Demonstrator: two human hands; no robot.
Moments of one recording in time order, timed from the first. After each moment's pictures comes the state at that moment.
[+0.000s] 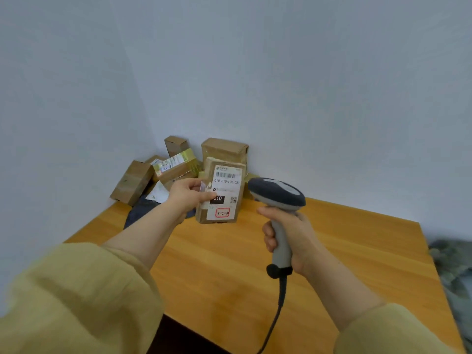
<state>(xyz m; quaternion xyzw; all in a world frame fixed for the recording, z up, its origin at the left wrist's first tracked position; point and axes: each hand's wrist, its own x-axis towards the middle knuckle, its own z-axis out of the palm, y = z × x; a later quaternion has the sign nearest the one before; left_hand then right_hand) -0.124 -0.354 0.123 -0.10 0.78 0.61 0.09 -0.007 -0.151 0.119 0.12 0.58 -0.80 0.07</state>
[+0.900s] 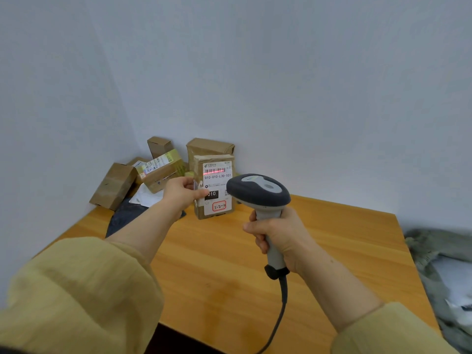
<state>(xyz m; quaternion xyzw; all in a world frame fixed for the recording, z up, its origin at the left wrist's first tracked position) -0.143 -0.345 0.112 -0.05 0.83 0.56 0.03 0.003 -0.162 0.134 0.09 0.70 -0.70 0.06</state>
